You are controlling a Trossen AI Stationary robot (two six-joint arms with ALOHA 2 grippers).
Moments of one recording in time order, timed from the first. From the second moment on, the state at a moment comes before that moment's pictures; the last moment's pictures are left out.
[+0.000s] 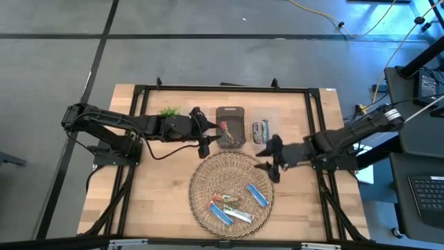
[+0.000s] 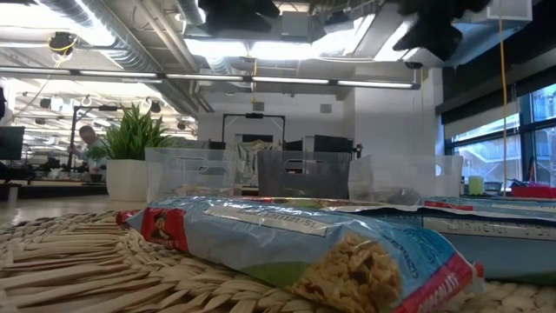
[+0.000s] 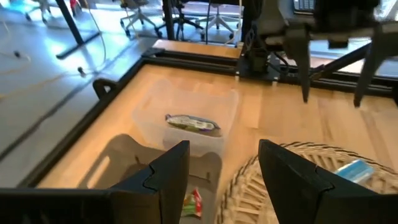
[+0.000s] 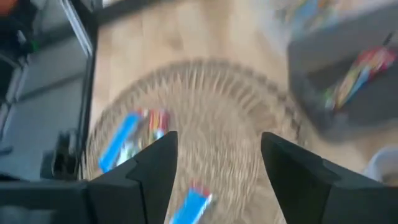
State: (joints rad) left arm -0.08 1.31 1.05 -0.16 -0.34 -0.16; right arm 0.39 1.16 0.87 -0.39 0.29 0.59
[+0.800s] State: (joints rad) left arm -0.08 1.31 1.05 -0.24 -0.35 -0.29; right arm 0.53 1.61 0.95 -0.48 0.05 1.04
